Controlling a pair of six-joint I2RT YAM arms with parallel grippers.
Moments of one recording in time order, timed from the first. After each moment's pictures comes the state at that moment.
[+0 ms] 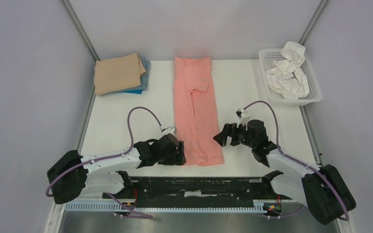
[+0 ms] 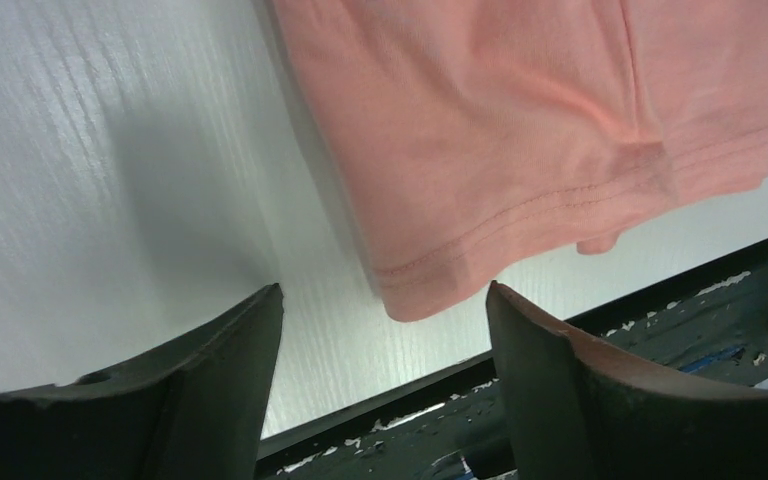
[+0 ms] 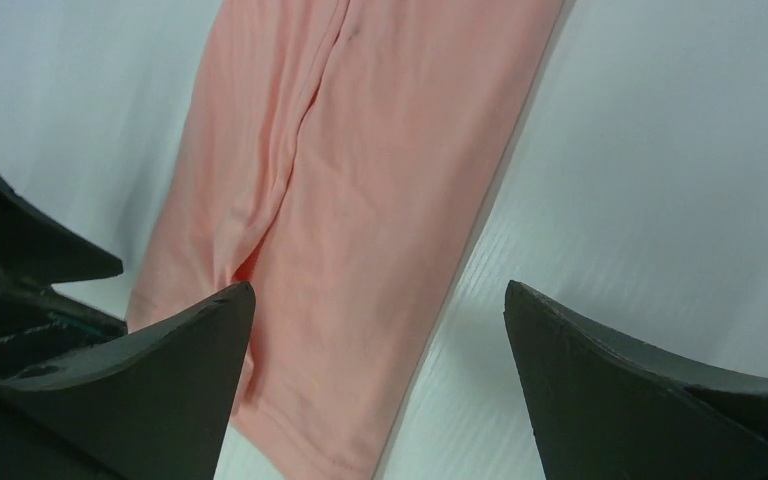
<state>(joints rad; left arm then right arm) -1.01 1.14 0.52 -0.36 -0.13 -0.89 0.41 1.12 0.30 0.32 -0.33 0.39</state>
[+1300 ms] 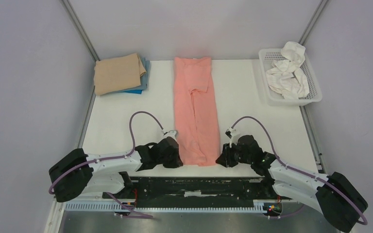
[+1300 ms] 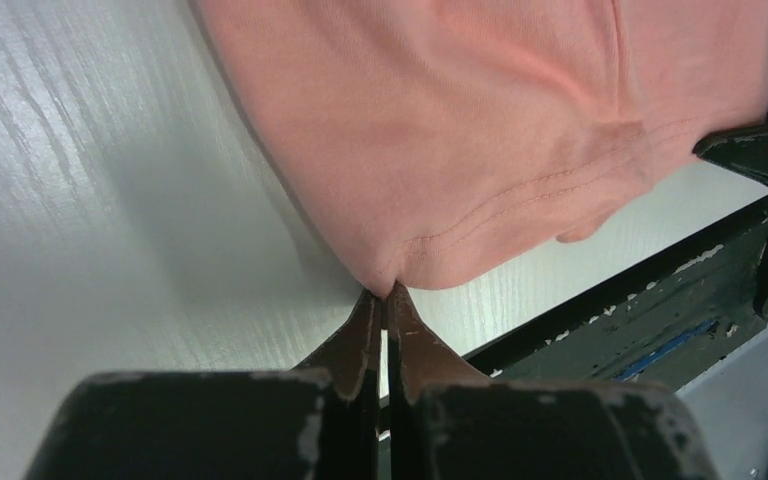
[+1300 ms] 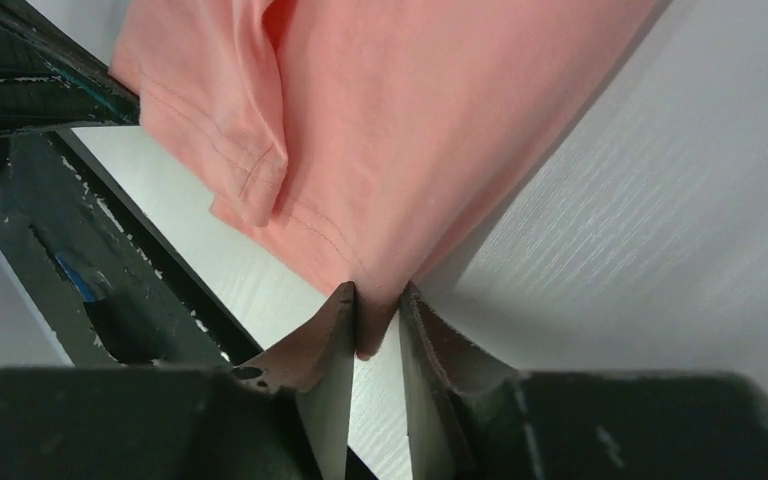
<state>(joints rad) -1.02 1.19 0.43 -0.18 -0.05 -0.92 0.69 0.92 0.16 0.08 -0.30 0.46</state>
